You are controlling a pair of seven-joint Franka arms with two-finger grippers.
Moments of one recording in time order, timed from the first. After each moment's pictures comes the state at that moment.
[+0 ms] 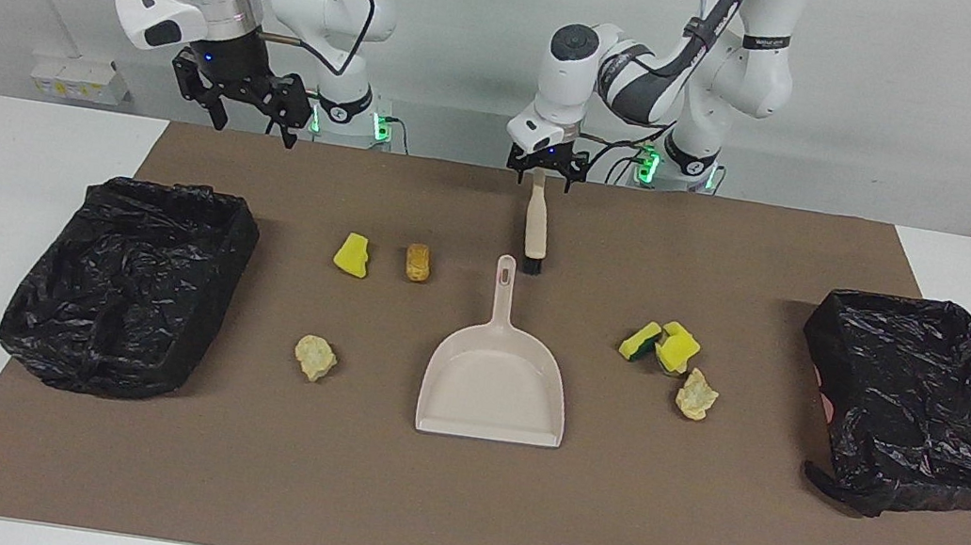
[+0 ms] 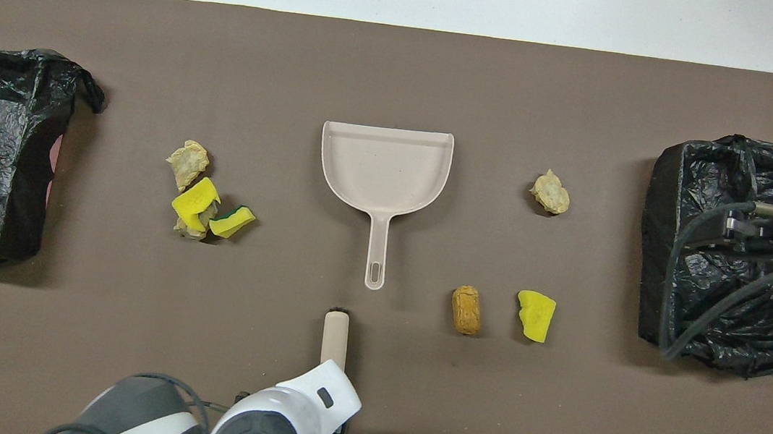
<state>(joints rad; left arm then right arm) -0.93 -0.17 -0.09 -2.51 -0.11 2.26 -0.79 -0.08 -0.01 0.19 -1.54 -0.01 1.48 0.25</state>
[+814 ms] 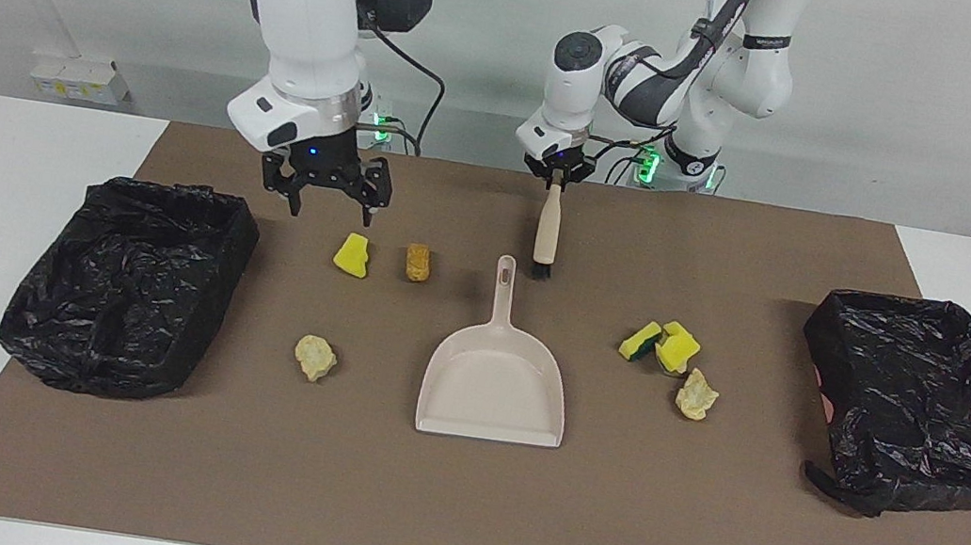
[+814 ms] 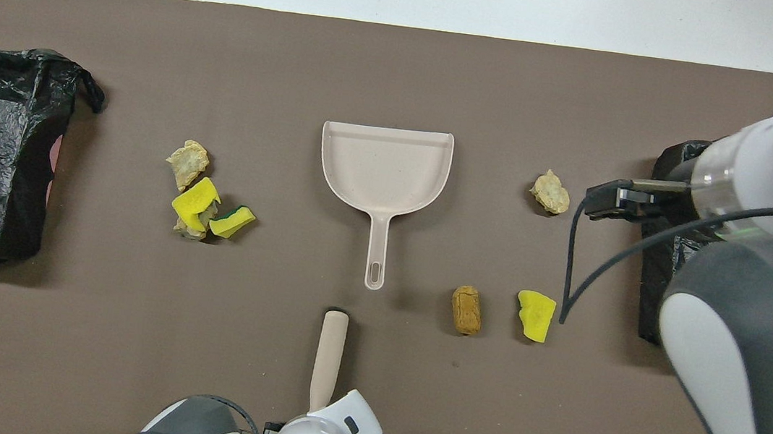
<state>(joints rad) -0.87 -0.20 -0.06 -2.47 -0.11 2.11 -0.72 0.12 0.16 0.19 -1.57 -0.08 1.76 0.32</state>
